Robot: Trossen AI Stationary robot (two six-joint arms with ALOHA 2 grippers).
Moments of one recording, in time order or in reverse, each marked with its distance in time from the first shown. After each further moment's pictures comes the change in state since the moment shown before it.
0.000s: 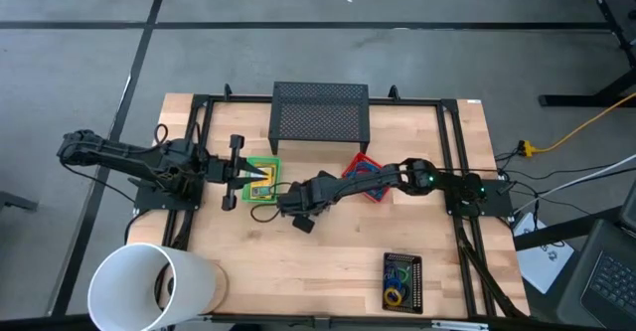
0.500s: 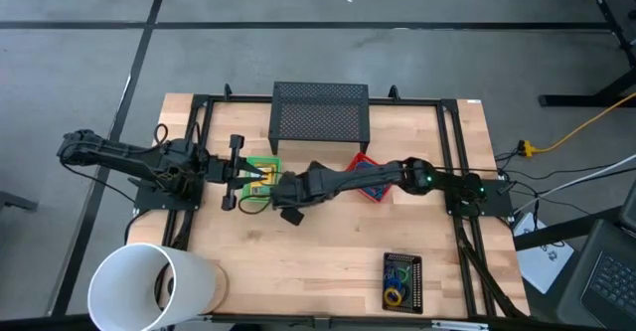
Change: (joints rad) left arm 0.000 0.000 0.000 0.003 0.000 0.000; right arm 0.004 -0.018 0.254 -0.082 0.110 -0.010
